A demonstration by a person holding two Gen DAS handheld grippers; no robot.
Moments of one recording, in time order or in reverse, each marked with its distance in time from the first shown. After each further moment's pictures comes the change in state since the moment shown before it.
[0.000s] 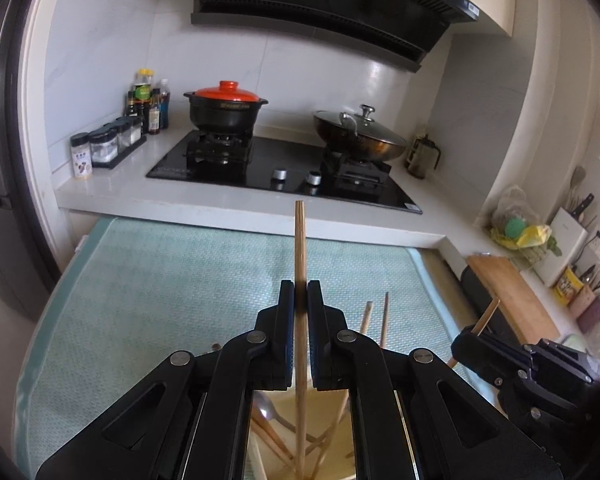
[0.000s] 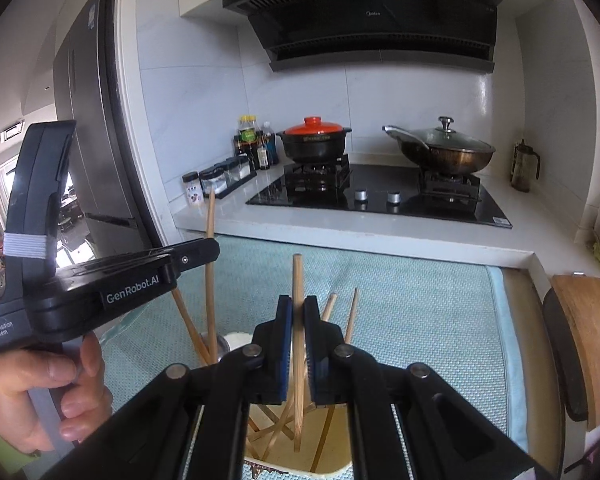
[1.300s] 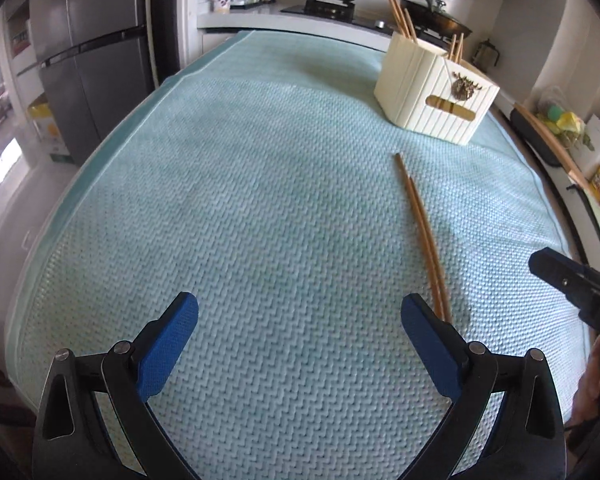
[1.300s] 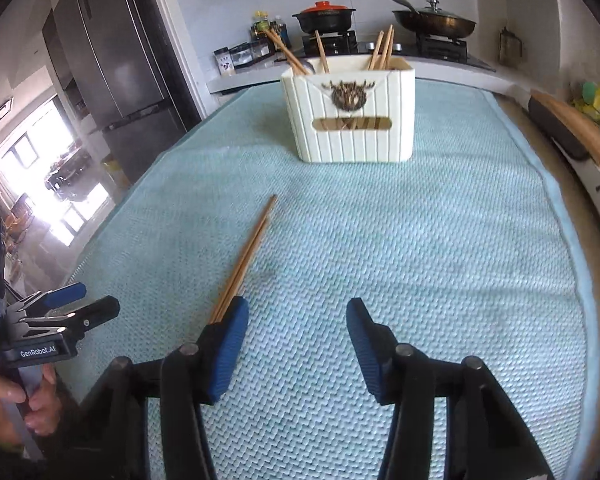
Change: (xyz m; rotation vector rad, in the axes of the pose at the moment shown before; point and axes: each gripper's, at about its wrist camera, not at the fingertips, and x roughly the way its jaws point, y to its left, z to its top) left arm -0.222 0.082 -0.340 -0.122 0.337 0.232; right arm -0.138 0.091 -0.276 0.084 0.317 0.040
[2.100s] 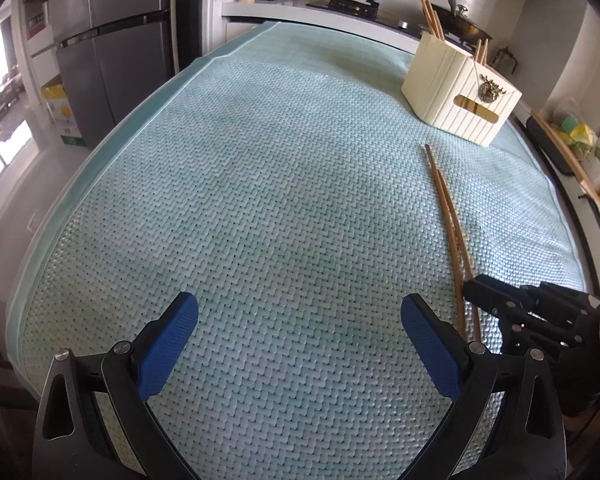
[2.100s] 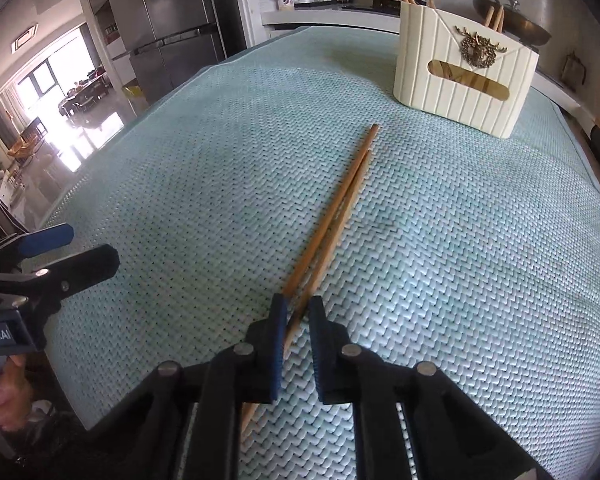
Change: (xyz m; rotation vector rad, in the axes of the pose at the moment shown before) left arm -0.002 0.025 -0.009 -0.057 -0.004 0.023; right arm 0.070 0.085 -0.023 -0.210 0.155 -0.017
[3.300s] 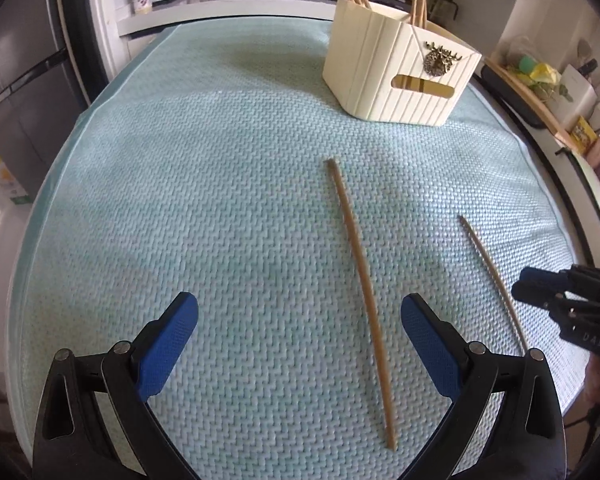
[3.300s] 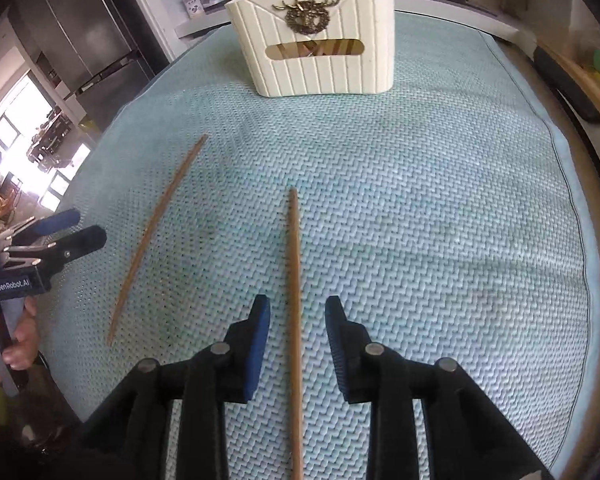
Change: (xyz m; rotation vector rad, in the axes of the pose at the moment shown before) left arm 0.057 -0.075 0.088 0.249 0.099 -0.106; right arm -0.029 -0.134 0.005 0.214 0.090 -0.002
